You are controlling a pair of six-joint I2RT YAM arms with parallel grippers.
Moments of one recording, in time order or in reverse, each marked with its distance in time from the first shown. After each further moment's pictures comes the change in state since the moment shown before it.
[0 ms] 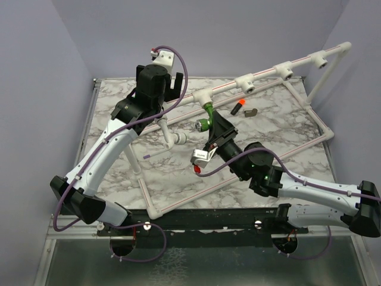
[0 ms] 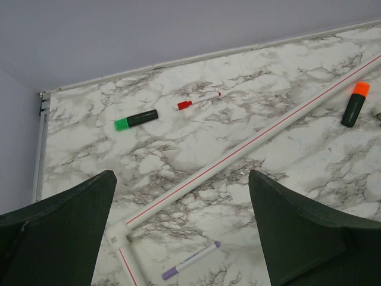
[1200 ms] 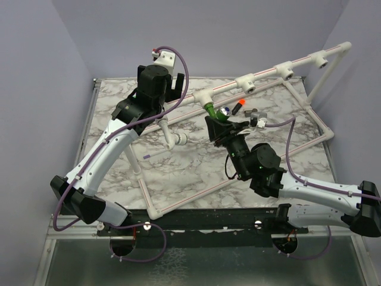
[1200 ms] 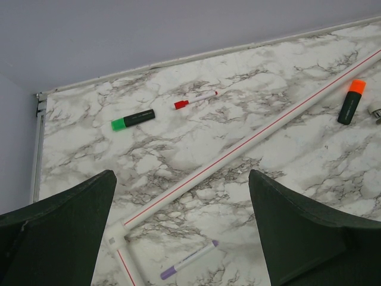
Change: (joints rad) left arm -0.007 0.003 0.000 0.000 0.000 0.002; right arm 0.010 -0.009 -0.001 0.156 0.266 1.751
